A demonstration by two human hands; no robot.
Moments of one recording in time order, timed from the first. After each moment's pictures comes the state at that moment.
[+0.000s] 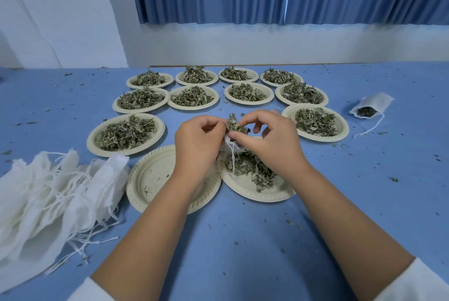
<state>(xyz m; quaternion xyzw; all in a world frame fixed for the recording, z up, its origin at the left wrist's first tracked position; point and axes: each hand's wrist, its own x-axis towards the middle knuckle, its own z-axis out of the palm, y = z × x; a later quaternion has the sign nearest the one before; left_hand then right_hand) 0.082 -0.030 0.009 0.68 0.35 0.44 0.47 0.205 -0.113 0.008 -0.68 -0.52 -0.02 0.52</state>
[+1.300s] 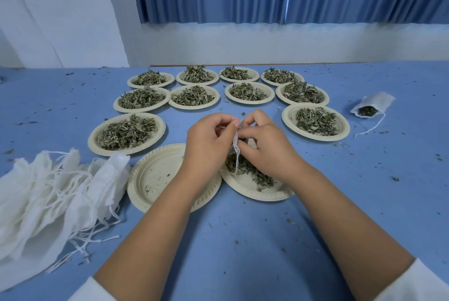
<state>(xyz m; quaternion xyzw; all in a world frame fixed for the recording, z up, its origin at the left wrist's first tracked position) 0.085 -0.038 0.011 0.73 0.28 0.41 0.47 0.206 -0.111 0.003 -0.69 -0.63 -0.01 0.36</state>
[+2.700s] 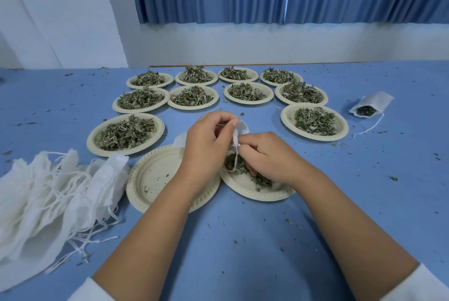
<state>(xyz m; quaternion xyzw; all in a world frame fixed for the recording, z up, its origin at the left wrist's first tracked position) 0.086 -0.036 0.004 0.74 0.25 0.42 0.46 0.204 -0.123 0.009 -0.73 -0.61 0.10 0.30</state>
